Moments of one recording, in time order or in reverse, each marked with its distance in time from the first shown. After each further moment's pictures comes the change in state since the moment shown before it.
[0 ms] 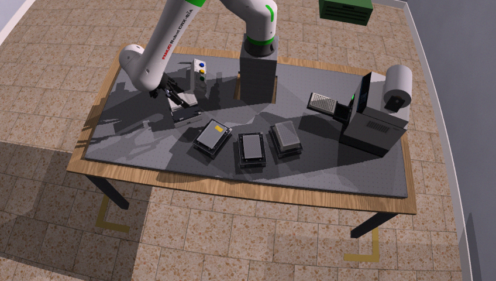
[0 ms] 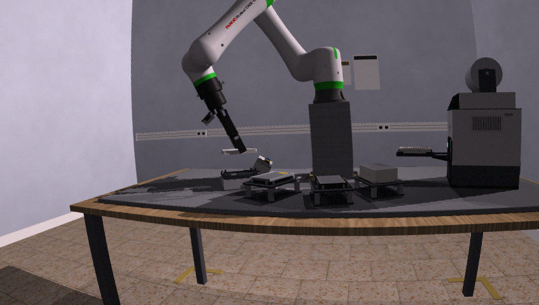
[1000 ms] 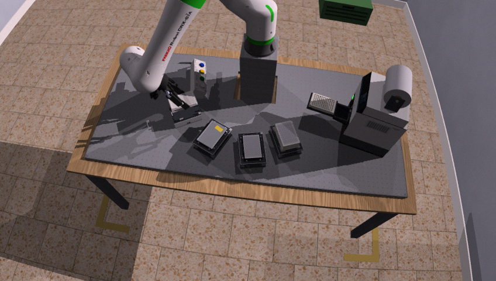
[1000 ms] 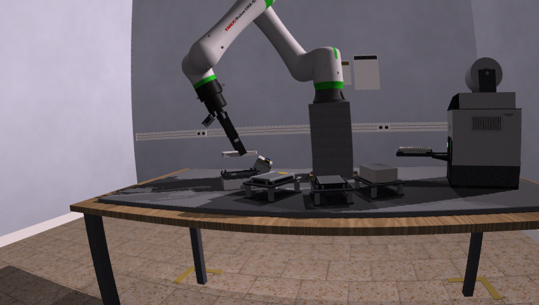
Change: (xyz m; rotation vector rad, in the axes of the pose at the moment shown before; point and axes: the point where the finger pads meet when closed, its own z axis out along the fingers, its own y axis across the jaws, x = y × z) arm 0.004 0.000 0.008 0.000 0.000 0.000
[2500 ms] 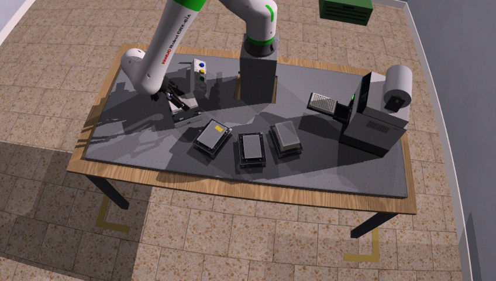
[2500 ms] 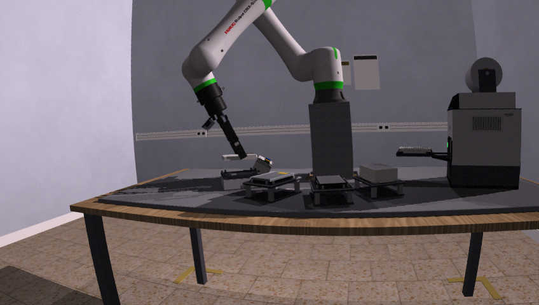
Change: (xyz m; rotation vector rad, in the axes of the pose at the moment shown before) arm 0.006 0.000 0.012 0.000 0.000 0.000
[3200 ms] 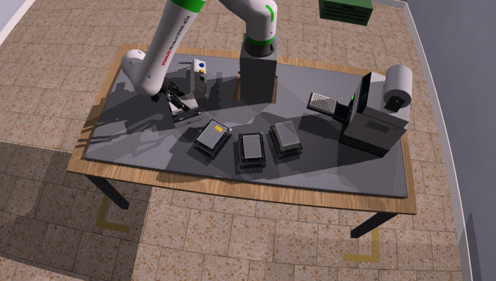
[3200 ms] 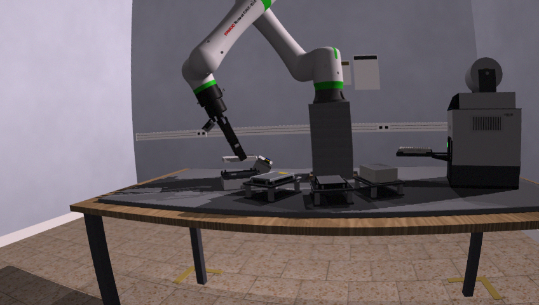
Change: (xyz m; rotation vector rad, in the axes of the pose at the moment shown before) arm 0.003 0.000 0.006 0.000 0.000 0.000
